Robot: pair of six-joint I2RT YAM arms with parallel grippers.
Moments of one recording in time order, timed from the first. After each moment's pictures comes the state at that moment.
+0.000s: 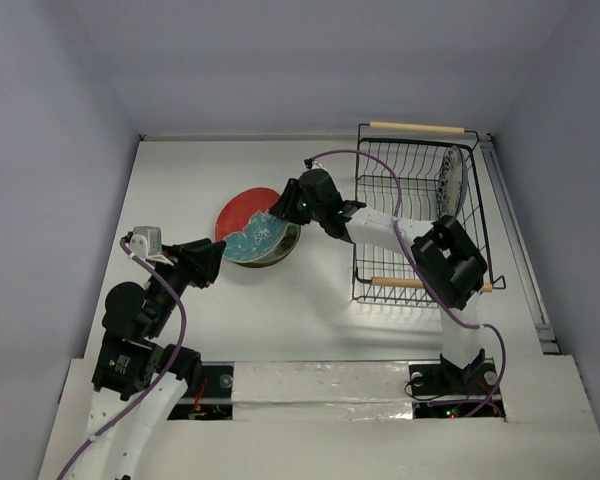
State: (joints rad) left arm -0.31 0.27 0.63 -0.32 0.10 -0.47; right arm 0.74 2.00 1.43 0.10 0.00 0.86
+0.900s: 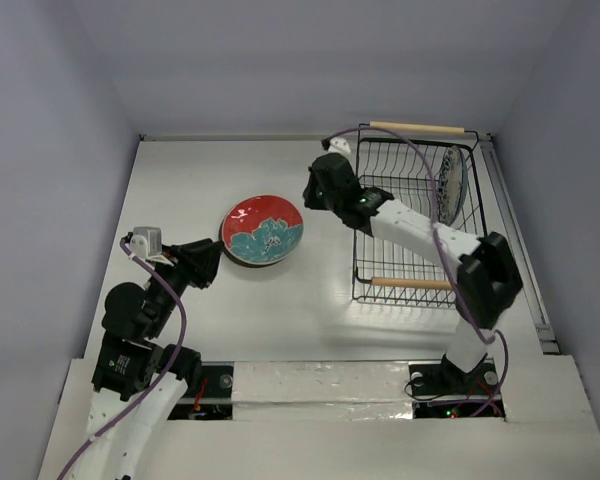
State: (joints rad) left arm -0.31 0.26 0.63 -0.32 0.11 -0.47; right arm 0.74 1.80 1.47 -0.21 0.29 0.60
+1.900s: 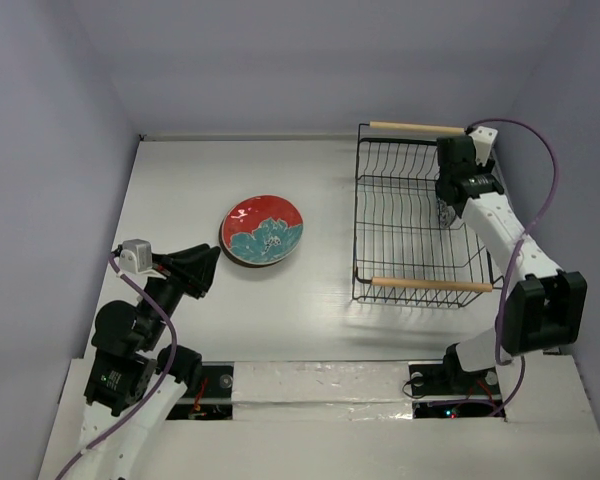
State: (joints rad) left arm -0.38 0.17 0.63 -0.33 0.05 -0.47; right arm 0.15 1.46 1.29 -0.54 0.72 0.32
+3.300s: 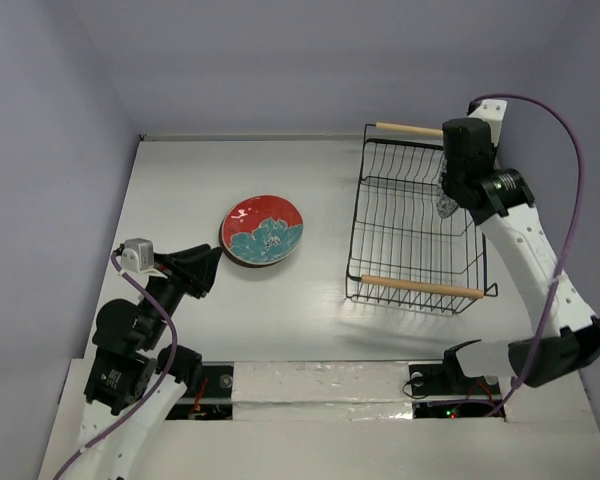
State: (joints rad) left arm -0.39 0.17 0.63 -0.33 0.05 -0.47; right arm 0.31 1.34 1.57 -0.81 0.85 0.18
